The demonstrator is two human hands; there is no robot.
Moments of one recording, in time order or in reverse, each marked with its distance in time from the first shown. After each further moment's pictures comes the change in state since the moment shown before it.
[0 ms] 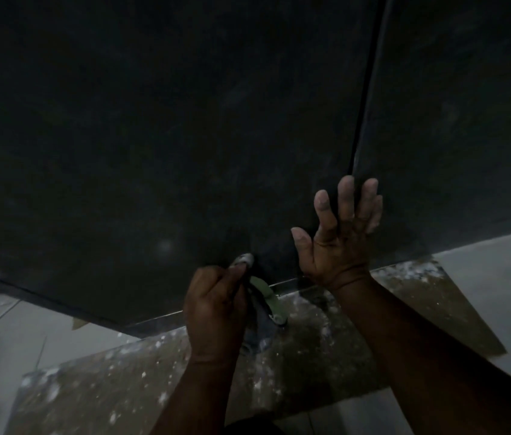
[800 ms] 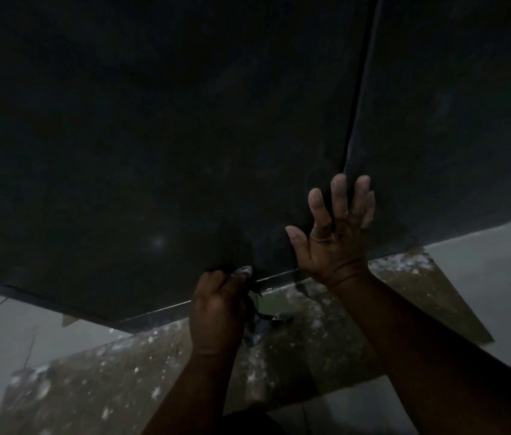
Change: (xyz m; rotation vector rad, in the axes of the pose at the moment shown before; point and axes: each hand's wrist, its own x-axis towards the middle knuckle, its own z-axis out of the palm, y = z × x) left_hand -0.018 -0.004 0.015 0.124 -0.265 -0.009; right_hand -0.010 0.010 -0.001 -0.012 -0.064 -0.046
